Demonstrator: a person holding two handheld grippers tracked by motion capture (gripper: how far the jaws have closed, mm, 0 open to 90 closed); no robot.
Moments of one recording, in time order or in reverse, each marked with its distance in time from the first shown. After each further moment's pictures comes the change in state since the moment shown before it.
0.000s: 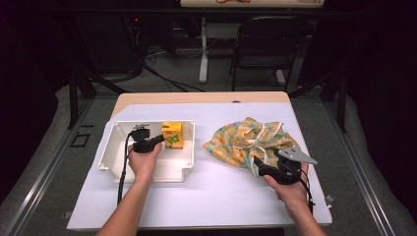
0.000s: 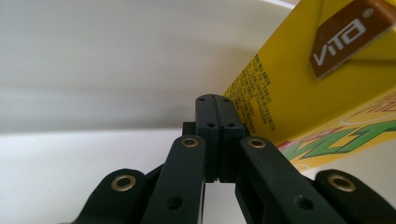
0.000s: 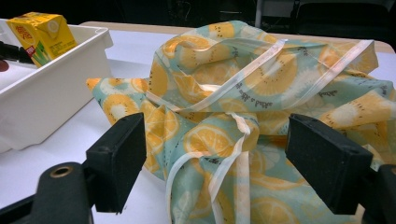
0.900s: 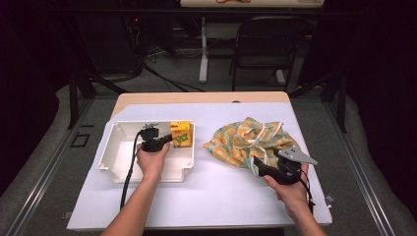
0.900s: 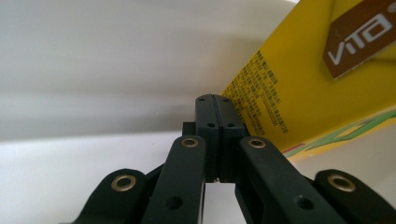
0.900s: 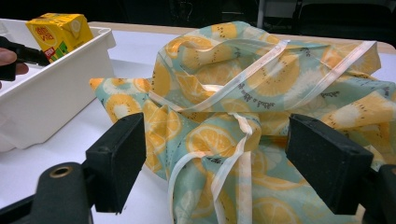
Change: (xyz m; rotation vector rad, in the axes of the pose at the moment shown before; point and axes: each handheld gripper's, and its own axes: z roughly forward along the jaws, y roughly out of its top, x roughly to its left) left arm -0.020 -0.001 0.015 0.018 -0.015 0.021; right arm 0.000 0.000 -0.001 0.001 0.007 -0.003
